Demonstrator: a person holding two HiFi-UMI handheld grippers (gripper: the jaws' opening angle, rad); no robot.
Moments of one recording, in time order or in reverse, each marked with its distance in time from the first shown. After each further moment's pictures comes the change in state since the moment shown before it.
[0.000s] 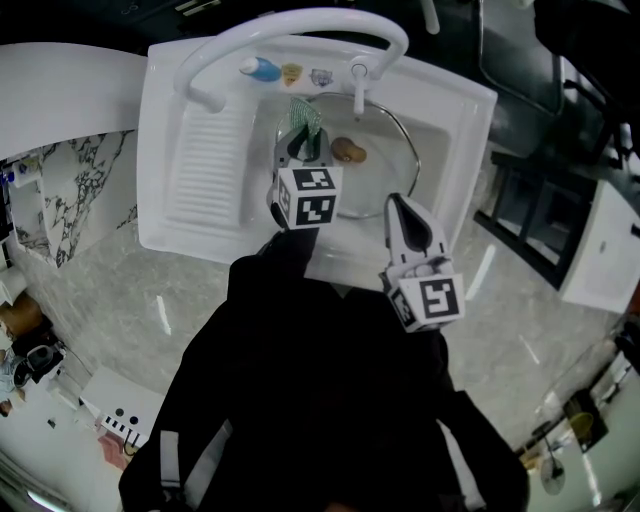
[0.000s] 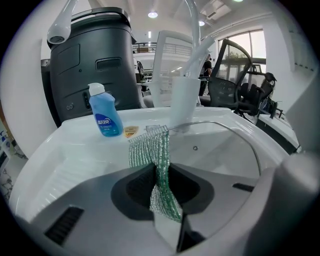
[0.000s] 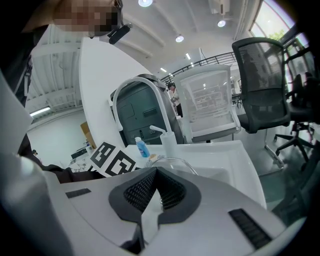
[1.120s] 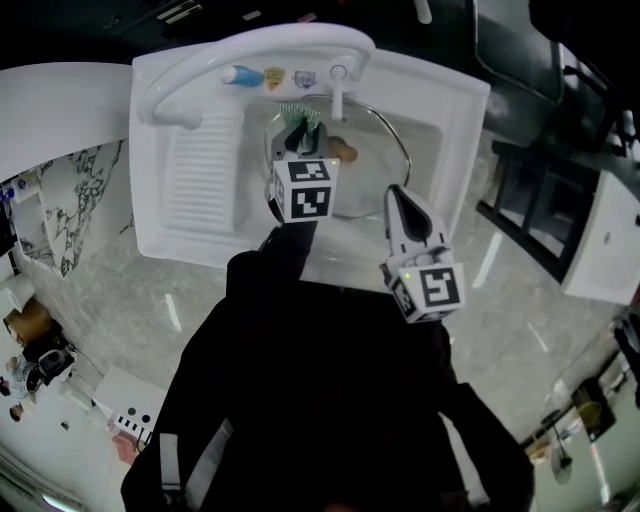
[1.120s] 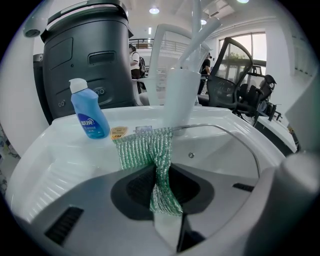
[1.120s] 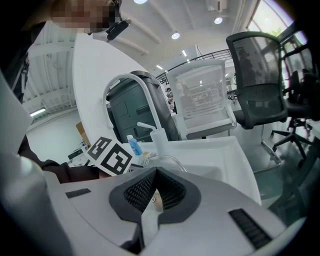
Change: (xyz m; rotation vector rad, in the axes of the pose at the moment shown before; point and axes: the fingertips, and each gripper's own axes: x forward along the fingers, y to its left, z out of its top) left arm 0.019 -0.018 0.013 -0.014 0.031 -0.047; right arm 0.010 -0.029 -0.005 0.033 0.025 -0.024
